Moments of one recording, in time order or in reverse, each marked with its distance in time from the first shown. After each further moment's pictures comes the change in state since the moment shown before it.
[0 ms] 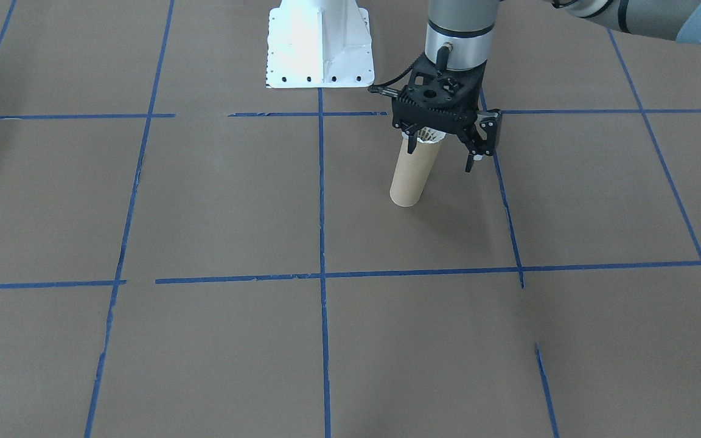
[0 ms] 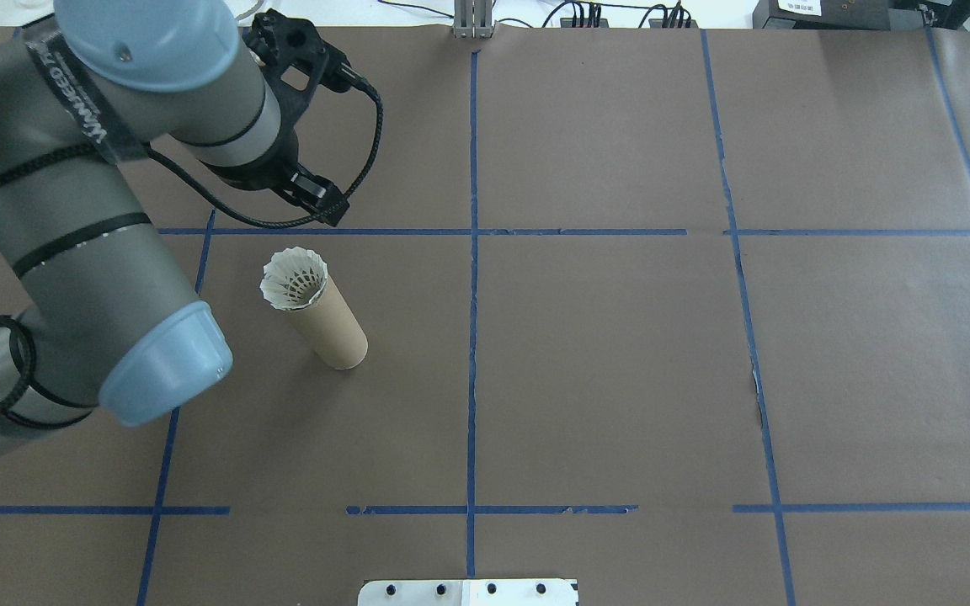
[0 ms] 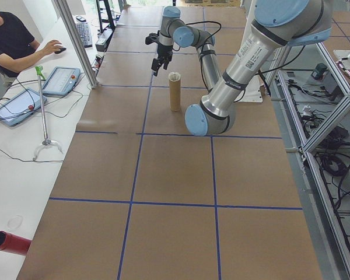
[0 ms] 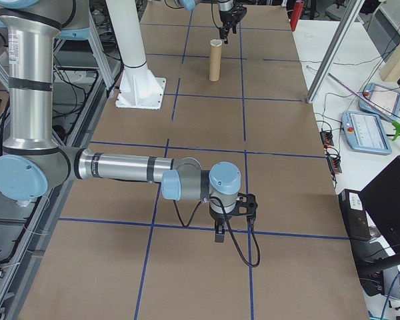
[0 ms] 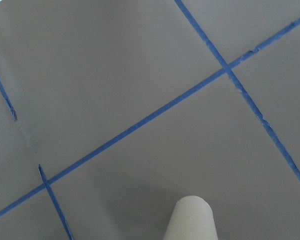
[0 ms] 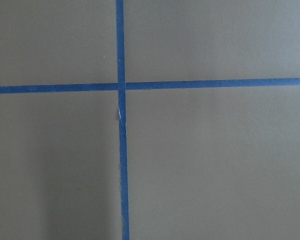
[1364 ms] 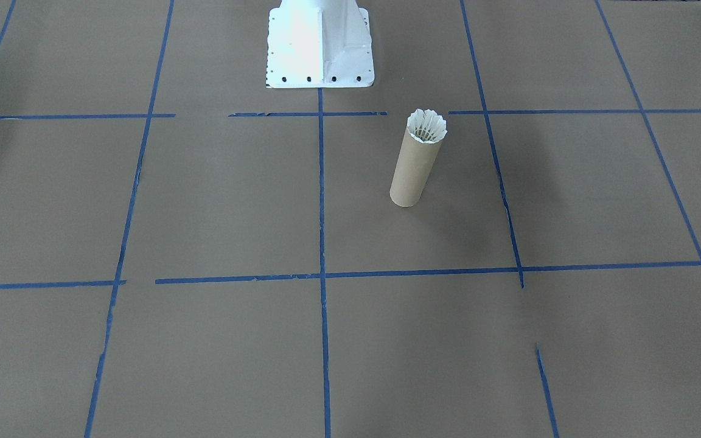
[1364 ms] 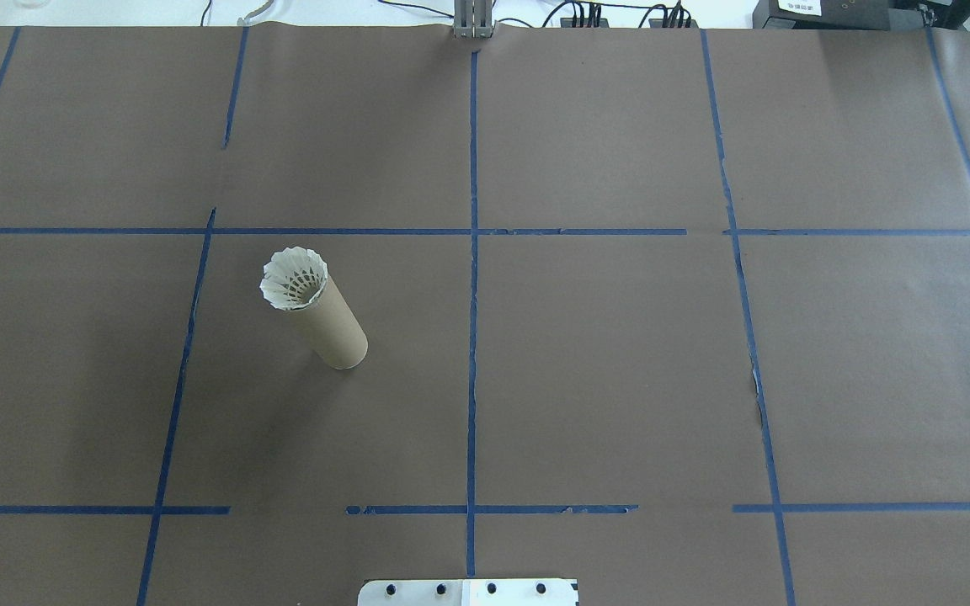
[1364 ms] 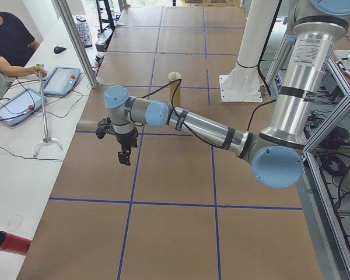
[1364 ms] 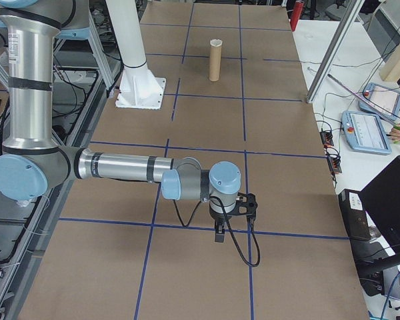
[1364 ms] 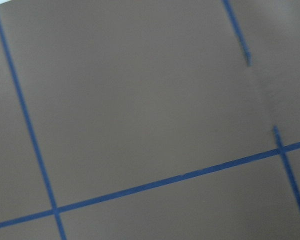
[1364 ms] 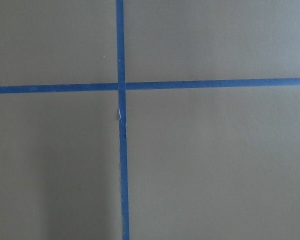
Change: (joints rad) left arm -0.646 0.516 0.284 -0.193 -0.444 0.390; right arm 0.000 0.000 0.000 0.000 0.000 0.000
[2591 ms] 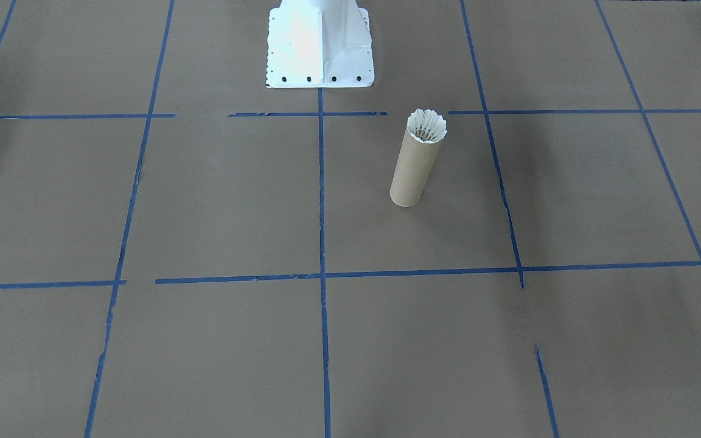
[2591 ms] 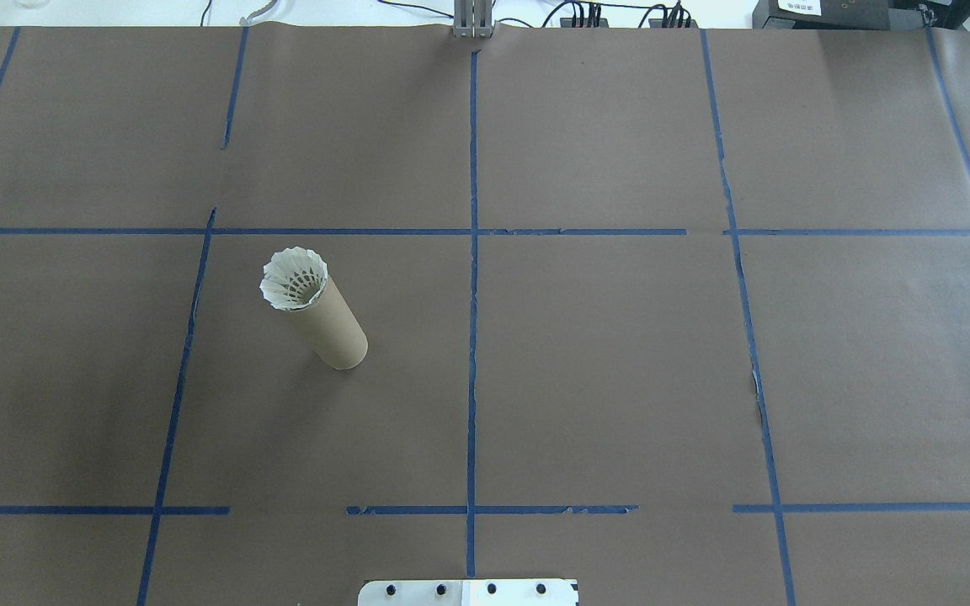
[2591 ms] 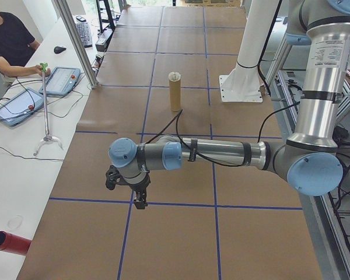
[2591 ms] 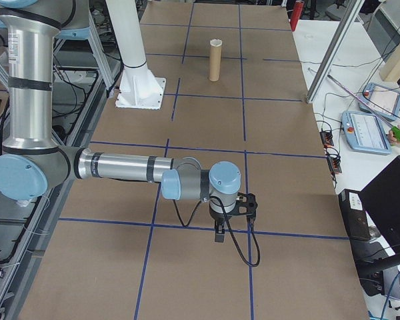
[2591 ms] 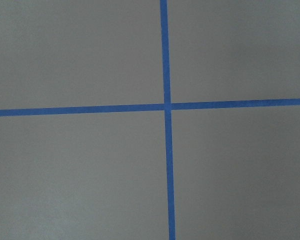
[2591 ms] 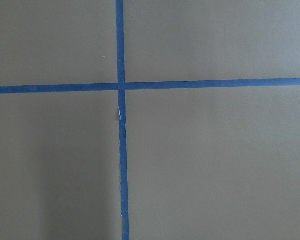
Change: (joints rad) left arm -0.139 0.127 0.123 -0.027 -0.087 0.137; right arm 0.000 0.000 0.000 0.000 0.000 0.000
